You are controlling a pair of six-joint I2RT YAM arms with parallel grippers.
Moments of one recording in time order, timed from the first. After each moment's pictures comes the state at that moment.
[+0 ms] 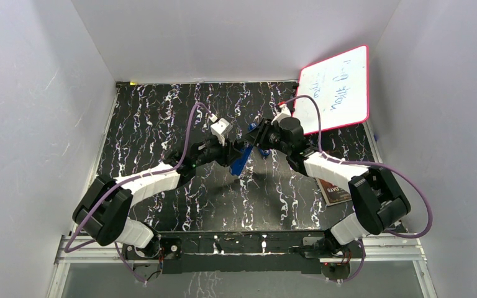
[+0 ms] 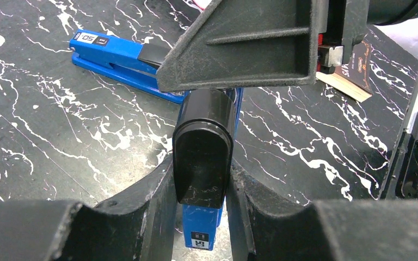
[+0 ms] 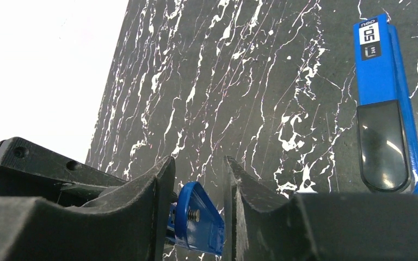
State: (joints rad) left arm -0.63 1.42 0.70 0.41 0.37 -0.15; right arm 0.59 1.49 0.79 0.38 -0.20 0.76
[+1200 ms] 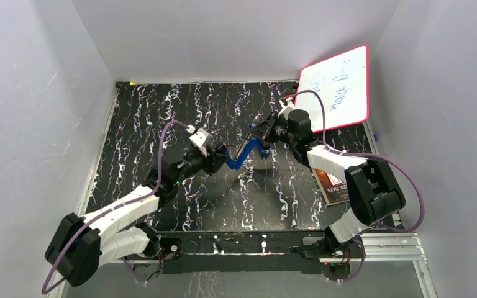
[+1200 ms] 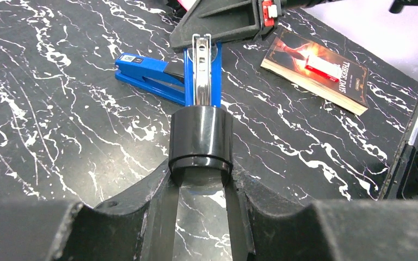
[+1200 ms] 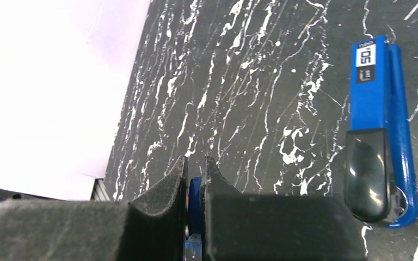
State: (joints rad) left arm -0.63 1.10 0.51 0.44 0.26 -0.14; right arm 0.46 1.56 0.83 0.42 -0.37 0.79
